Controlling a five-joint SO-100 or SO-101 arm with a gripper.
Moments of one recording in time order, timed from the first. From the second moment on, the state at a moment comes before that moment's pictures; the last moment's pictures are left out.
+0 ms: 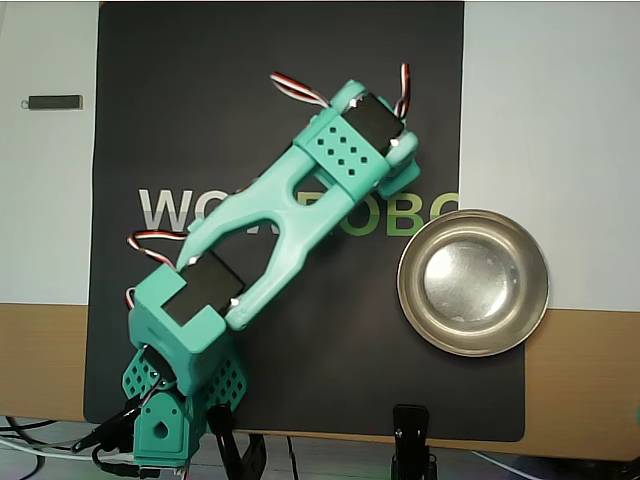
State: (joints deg) arm 41.7 58.4 67.9 75.5 -82.0
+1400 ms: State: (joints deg) arm 41.7 54.2 64.2 75.5 -82.0
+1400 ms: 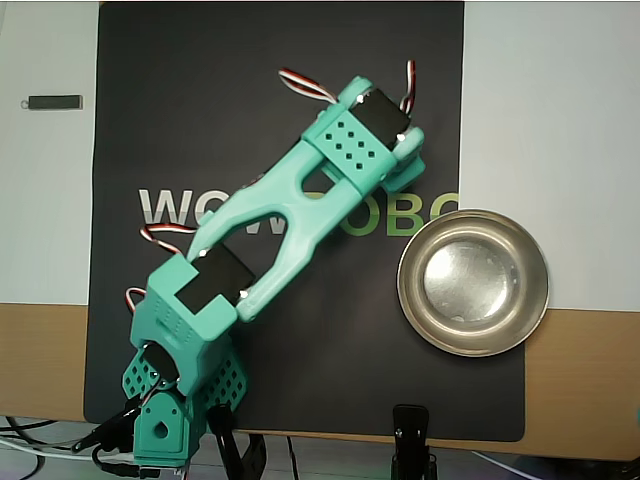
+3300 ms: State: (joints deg) arm 42.3 48.9 58.0 75.8 -82.0
